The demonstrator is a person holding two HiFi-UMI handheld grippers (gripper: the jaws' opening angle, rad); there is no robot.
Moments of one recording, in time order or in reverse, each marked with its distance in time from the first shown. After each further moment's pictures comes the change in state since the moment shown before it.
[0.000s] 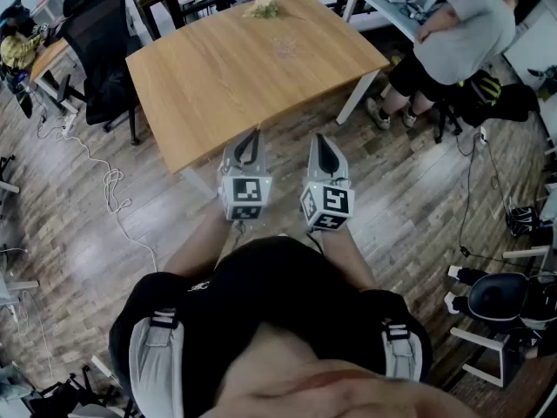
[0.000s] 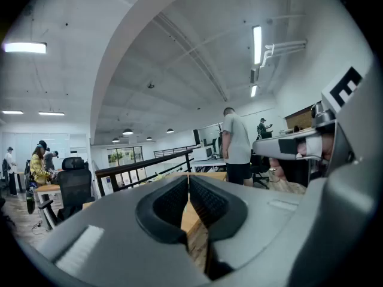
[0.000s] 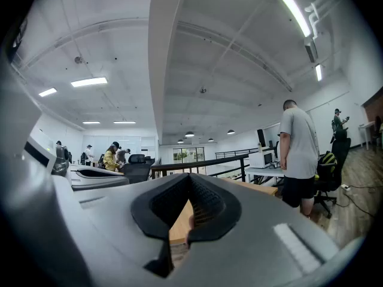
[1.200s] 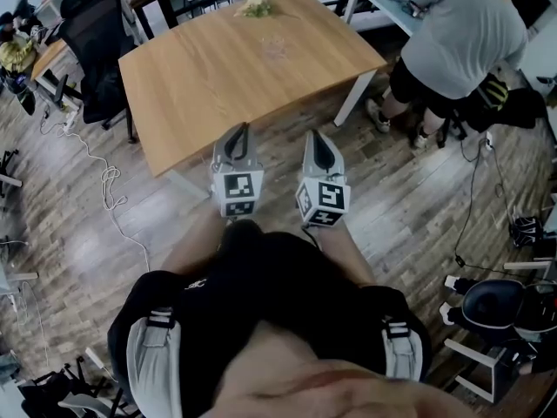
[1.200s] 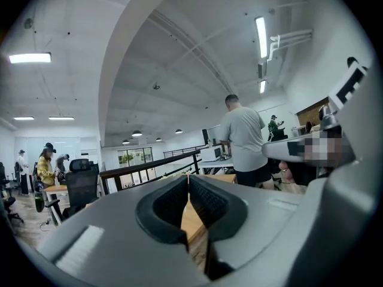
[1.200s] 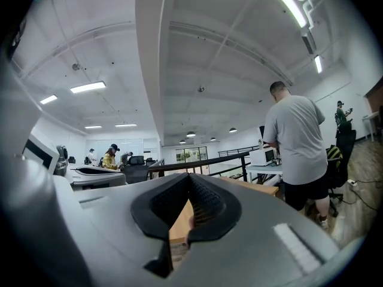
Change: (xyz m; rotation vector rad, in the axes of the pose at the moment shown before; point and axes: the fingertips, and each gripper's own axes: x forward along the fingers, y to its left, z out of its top) left arm 0.062 -0.040 0.009 -0.006 -0.007 0.110; right arm 0.028 -0.085 -0.006 0.035 -0.005 0.045
